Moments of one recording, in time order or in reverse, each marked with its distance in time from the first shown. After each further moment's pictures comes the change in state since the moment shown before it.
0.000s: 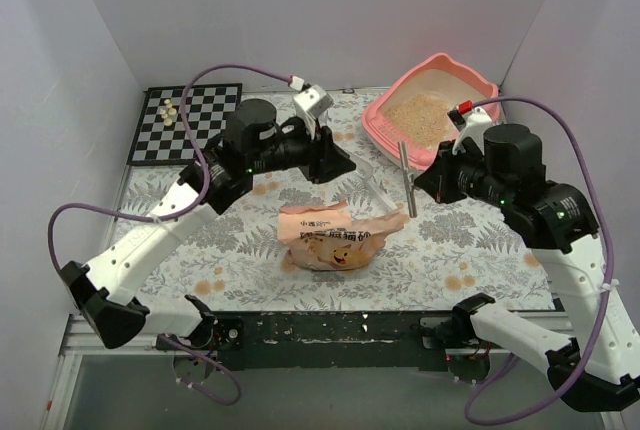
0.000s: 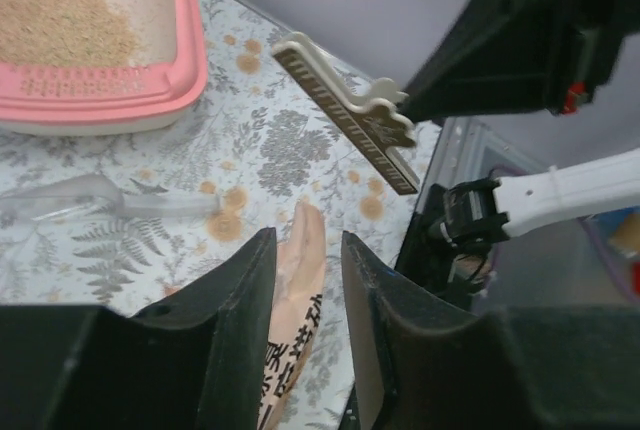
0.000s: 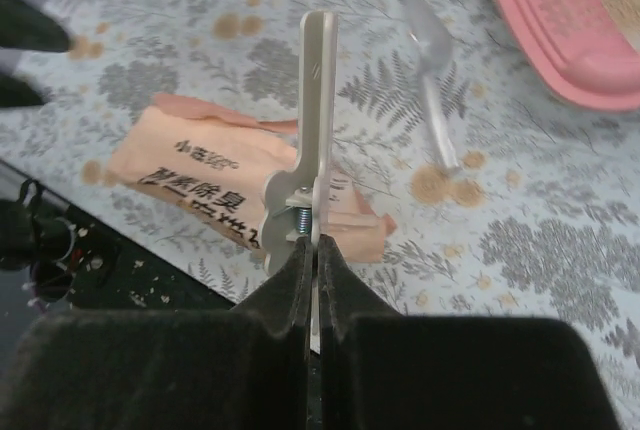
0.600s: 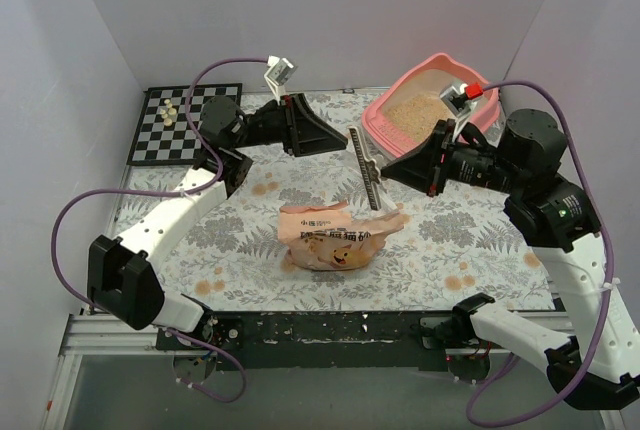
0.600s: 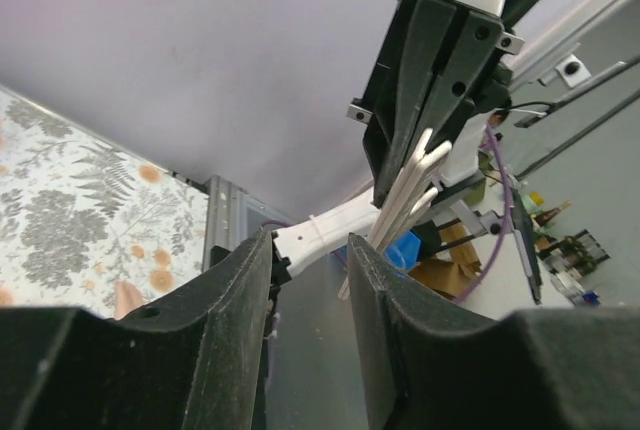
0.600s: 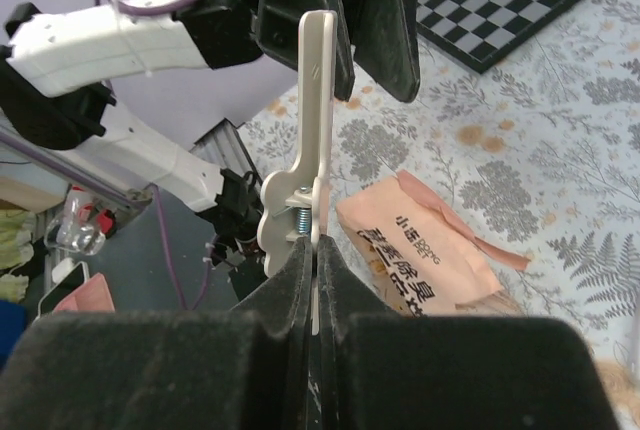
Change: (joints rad) left arm 0.300 0.146 -0.196 0.956 0.652 -0.891; right arm 0.000 0.012 0.070 0.331 -0.606 0.035
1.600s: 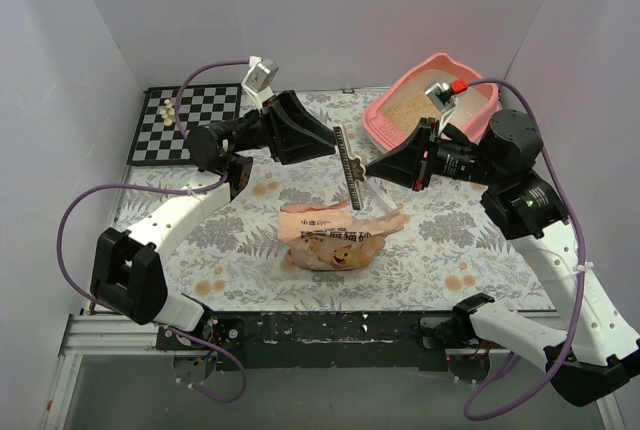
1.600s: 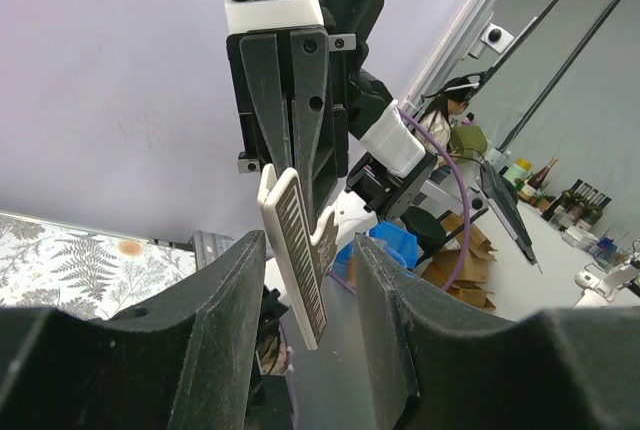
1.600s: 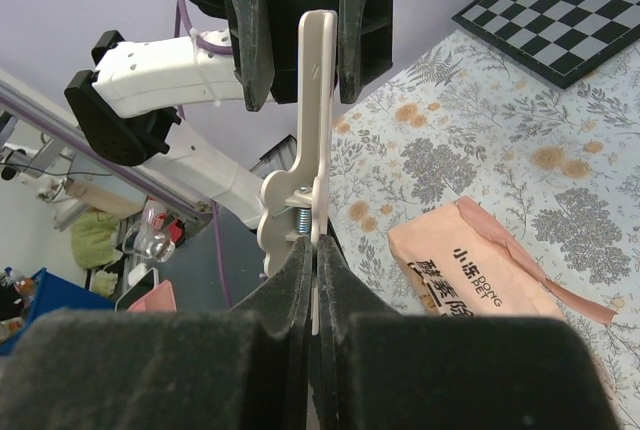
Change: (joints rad) left arm 0.012 0.026 -0.086 0.637 0.029 -0.278; right arm 0.000 0.019 -0.165 0.343 -0.128 0.226
